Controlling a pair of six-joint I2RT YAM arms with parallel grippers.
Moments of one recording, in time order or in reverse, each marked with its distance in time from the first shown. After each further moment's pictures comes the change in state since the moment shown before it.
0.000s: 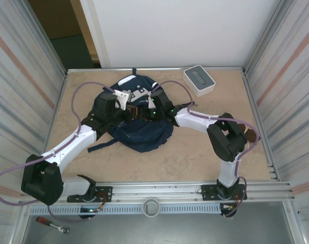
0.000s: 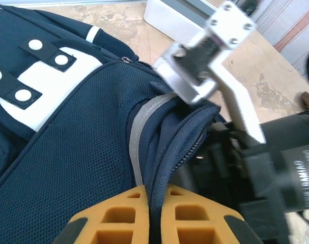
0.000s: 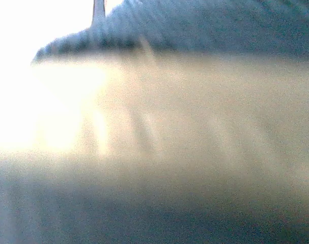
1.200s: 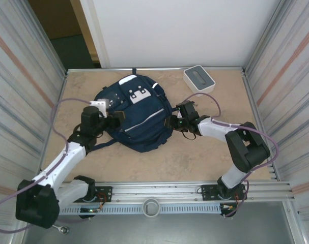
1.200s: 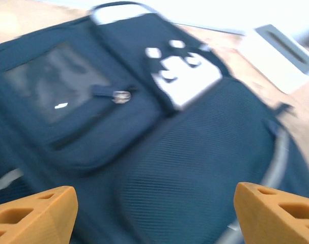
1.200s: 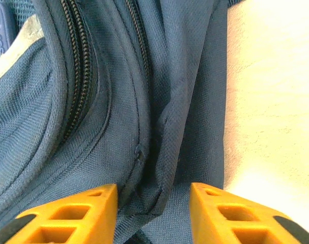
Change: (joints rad) left arm 0.209 -0.218 -0.259 0.067 -0.161 -0.126; right arm -0.201 -0.220 -0.388 -0.032 0.150 -0.024
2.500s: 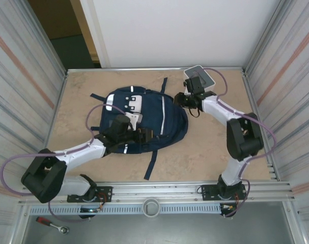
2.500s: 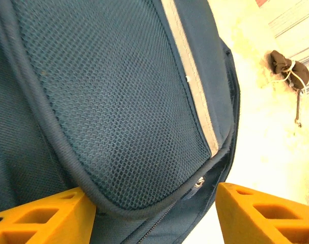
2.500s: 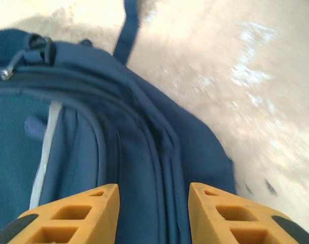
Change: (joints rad) left arm -0.420 0.235 -0.025 0.169 0.133 -0.195; right arm -0.153 0.078 0.372 -0.299 0.111 -0.229
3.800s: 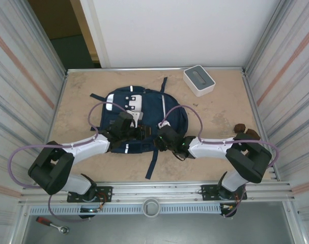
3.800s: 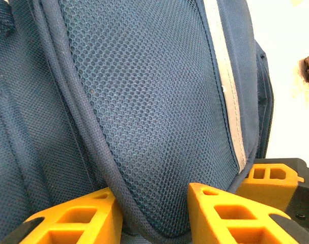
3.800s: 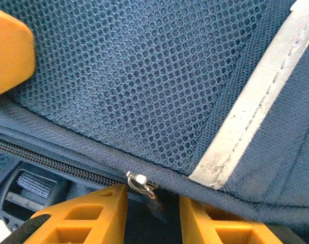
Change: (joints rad) left arm 0.016 0.112 0.057 -0.012 -0.044 0.000; right arm 0.582 -0.167 -0.529 0.394 0.308 0.054
